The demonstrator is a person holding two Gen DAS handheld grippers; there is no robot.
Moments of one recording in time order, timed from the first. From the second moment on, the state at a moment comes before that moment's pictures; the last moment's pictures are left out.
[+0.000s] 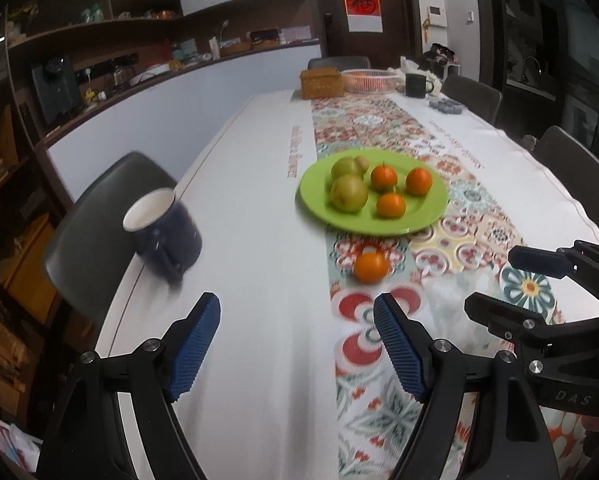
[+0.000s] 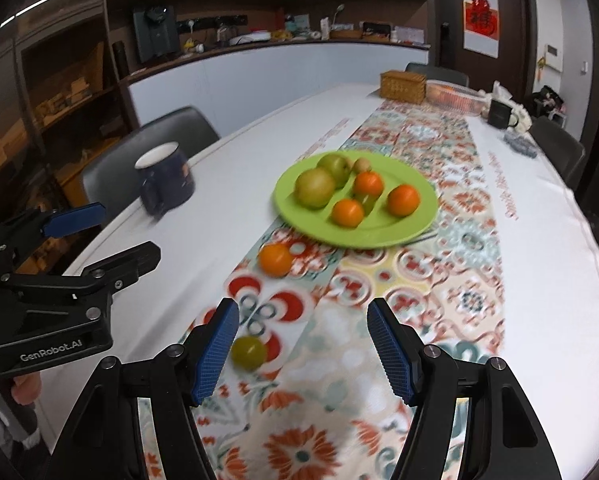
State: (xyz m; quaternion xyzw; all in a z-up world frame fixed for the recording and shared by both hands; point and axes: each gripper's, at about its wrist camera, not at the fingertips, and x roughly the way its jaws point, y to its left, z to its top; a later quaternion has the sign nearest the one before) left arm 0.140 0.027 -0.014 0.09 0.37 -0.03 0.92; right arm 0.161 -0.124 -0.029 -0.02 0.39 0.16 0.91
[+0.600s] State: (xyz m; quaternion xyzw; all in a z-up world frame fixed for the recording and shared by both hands) left arm 0.131 0.052 -0.064 0.07 0.42 -0.01 0.90; right arm 0.169 -0.087 -0.079 -0.06 0.46 0.19 0.87
